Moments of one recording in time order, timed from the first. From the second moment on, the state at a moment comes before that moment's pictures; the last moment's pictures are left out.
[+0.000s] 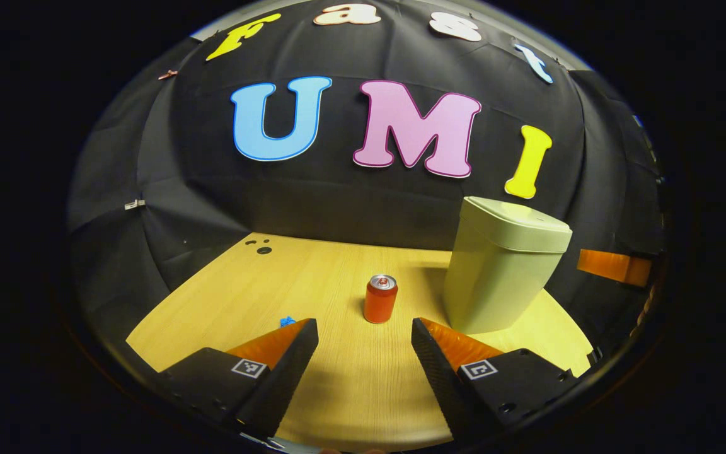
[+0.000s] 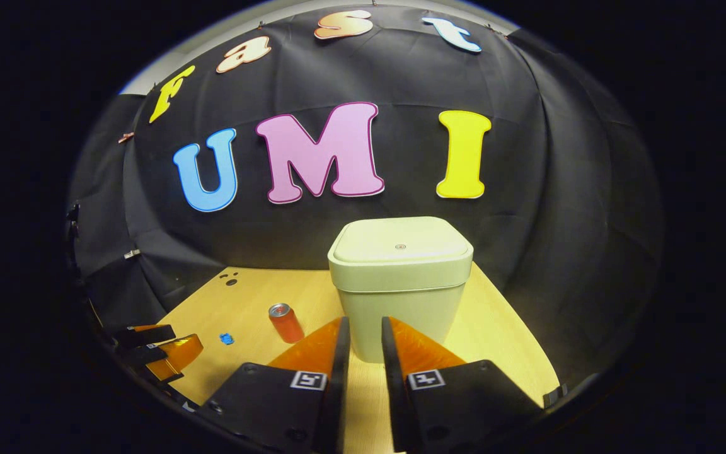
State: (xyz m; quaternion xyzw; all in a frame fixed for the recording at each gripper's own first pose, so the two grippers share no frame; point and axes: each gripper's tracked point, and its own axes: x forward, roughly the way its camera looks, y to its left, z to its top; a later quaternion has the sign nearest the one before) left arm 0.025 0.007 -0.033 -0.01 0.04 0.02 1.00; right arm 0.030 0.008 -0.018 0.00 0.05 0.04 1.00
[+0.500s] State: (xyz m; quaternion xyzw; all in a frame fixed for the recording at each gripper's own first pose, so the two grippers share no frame) left arm 0.028 0.004 -0.036 -0.01 0.04 0.02 1.00; right arm 0.031 0.015 -0.019 -0.02 0.05 0.07 1.00
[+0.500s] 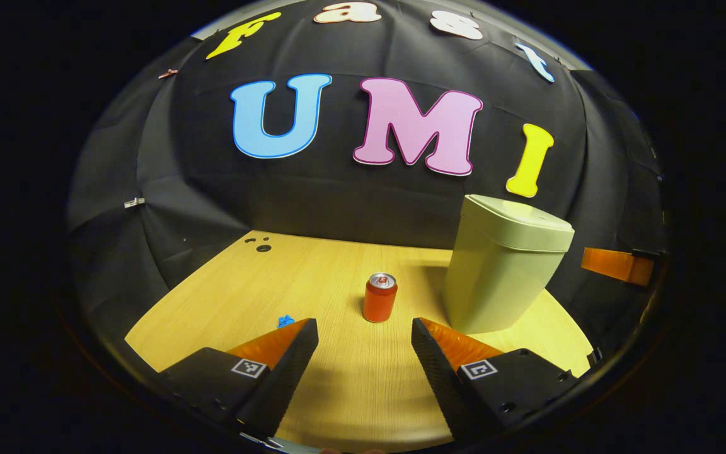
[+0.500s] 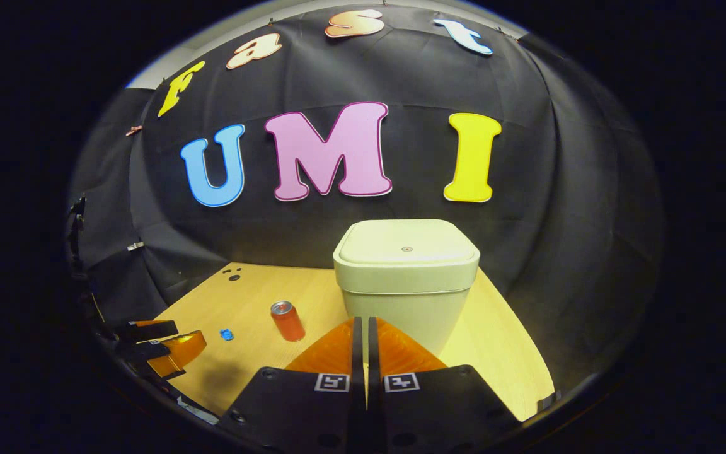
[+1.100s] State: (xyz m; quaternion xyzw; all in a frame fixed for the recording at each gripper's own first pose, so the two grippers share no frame) left arm 0.029 -0.002 -0.044 0.00 0.06 0.02 1.00; right arm 0.068 0.025 0.021 0.00 0.04 0.11 0.99
